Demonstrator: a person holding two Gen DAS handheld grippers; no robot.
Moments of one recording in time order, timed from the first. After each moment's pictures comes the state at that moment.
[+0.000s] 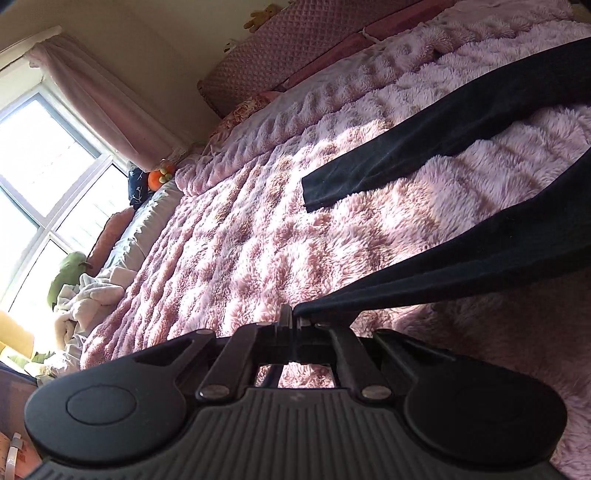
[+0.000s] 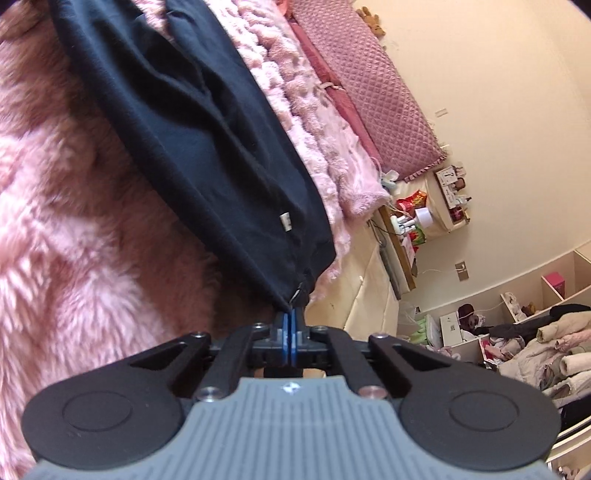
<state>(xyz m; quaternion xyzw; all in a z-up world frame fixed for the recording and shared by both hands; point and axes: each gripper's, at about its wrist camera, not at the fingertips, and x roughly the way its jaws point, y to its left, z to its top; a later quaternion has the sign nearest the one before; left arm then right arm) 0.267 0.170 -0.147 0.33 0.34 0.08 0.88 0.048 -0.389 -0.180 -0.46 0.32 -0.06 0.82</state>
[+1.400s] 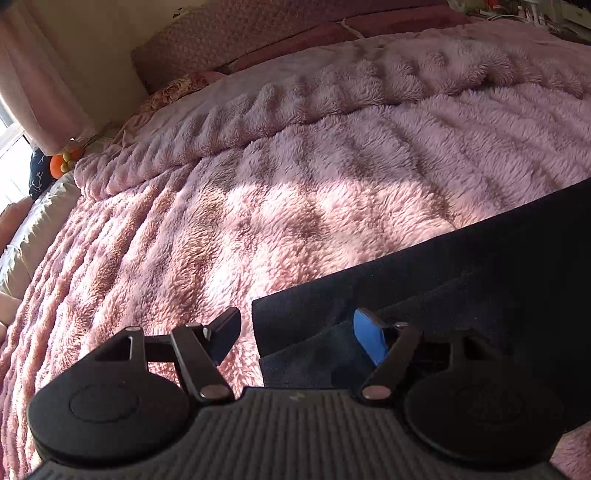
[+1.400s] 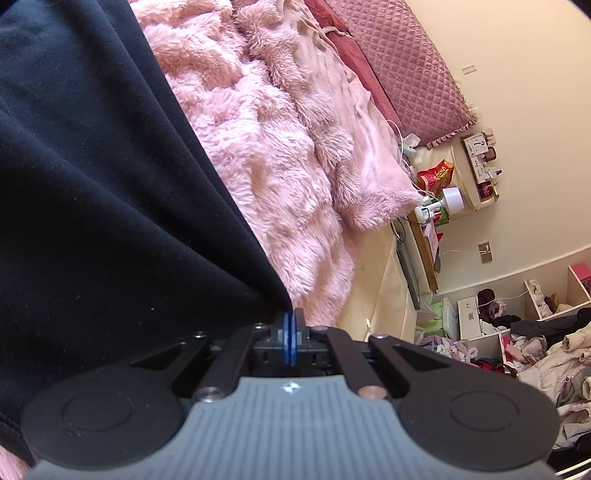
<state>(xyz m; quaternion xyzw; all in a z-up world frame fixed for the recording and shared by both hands) 0.587 0.206 -0.191 0.21 0.40 -0.04 0.89 0.398 -0.455 -0.231 -0.45 0.40 -0.08 0.79</state>
